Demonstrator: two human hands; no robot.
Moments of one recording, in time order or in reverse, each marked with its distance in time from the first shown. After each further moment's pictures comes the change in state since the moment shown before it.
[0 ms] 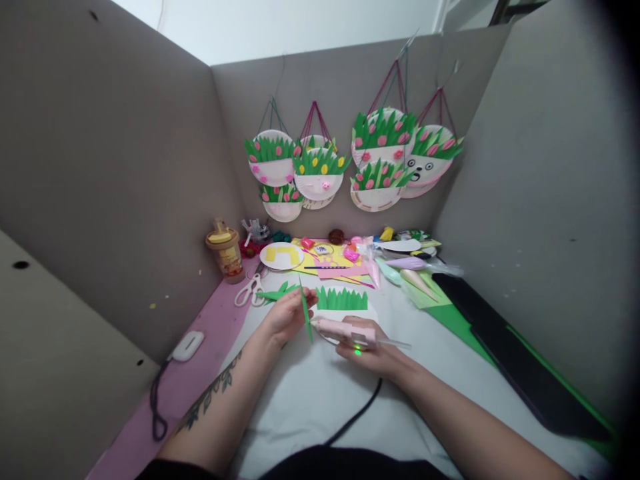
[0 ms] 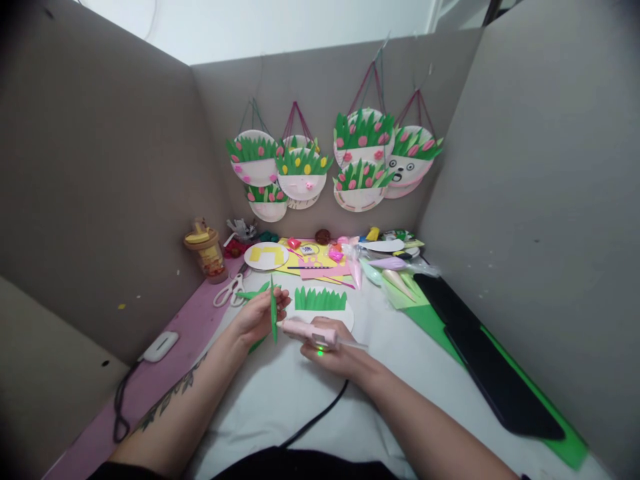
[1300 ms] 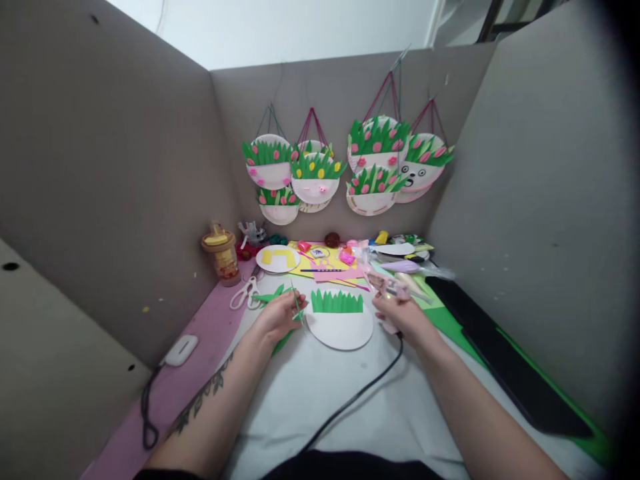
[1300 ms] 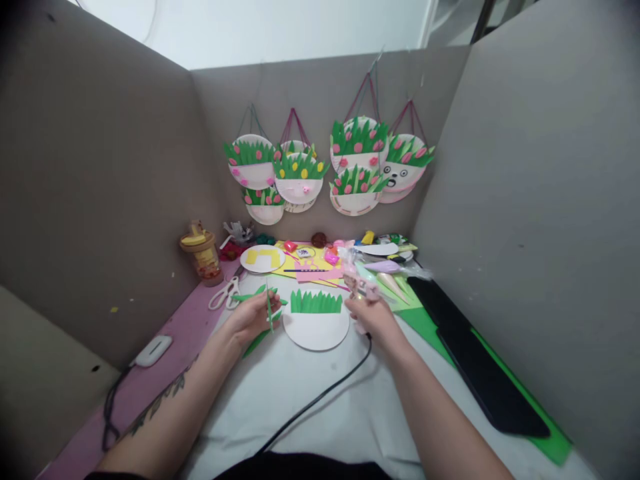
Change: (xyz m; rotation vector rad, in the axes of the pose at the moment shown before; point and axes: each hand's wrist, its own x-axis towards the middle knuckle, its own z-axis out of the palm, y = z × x) left_hand 0.007 0.007 -0.014 0.046 0.164 -0.107; right_hand 0.004 0.065 -0.050 0.368 0.586 0.702
